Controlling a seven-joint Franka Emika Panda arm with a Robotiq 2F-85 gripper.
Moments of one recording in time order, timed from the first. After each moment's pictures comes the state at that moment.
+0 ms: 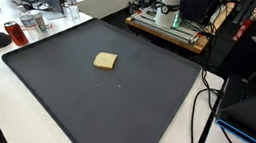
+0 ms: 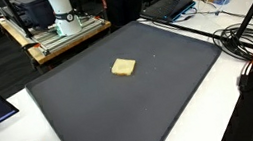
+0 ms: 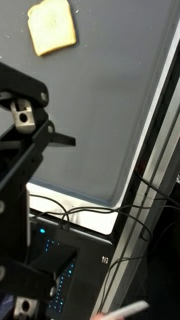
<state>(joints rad) 0.20 -0.41 0.09 -2.34 0.28 1.79 -0.13</state>
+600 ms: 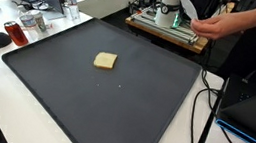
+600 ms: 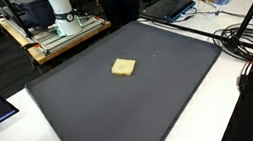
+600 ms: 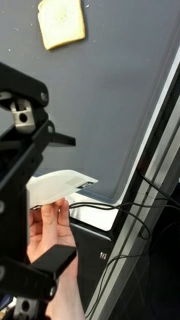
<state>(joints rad) 0.21 -0.42 0.10 -2.34 0.29 1.79 -0.16</state>
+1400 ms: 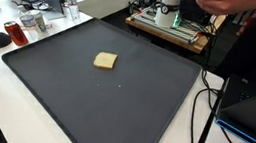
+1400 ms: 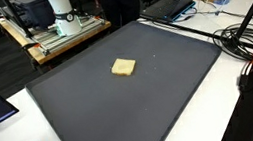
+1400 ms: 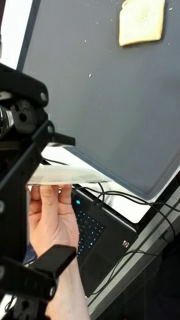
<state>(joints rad) 0.21 -0.42 0.10 -2.19 0.29 1.80 -0.32</state>
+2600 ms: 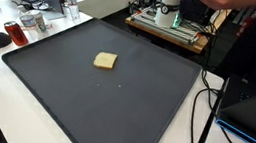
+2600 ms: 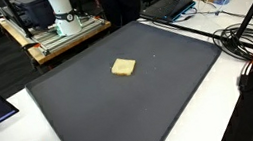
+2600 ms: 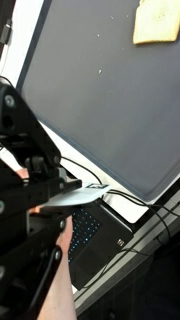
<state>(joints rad) 0.22 -0.41 0.10 -2.17 0.28 1.80 -0.41</state>
